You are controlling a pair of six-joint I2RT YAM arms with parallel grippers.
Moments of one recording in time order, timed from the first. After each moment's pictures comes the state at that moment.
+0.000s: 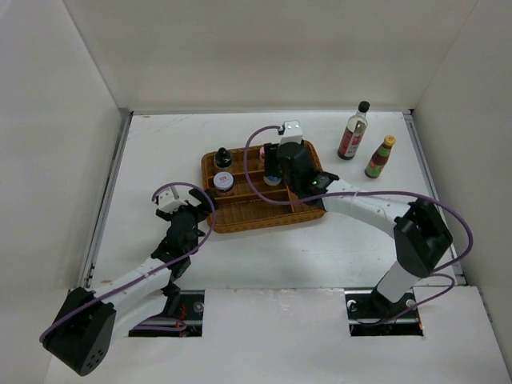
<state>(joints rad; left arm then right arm) -0.53 0.89 0.14 0.59 -0.66 -0.65 0.78 1.64 1.20 0.06 0.50 0.29</state>
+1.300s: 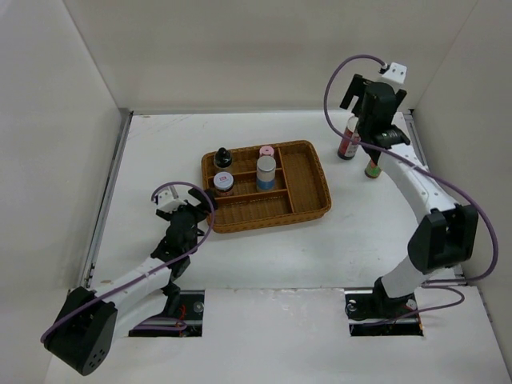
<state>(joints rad) -0.51 0.90 0.14 0.59 -0.62 -0.67 0.24 1.55 1.43 -0.01 0.51 0.26</state>
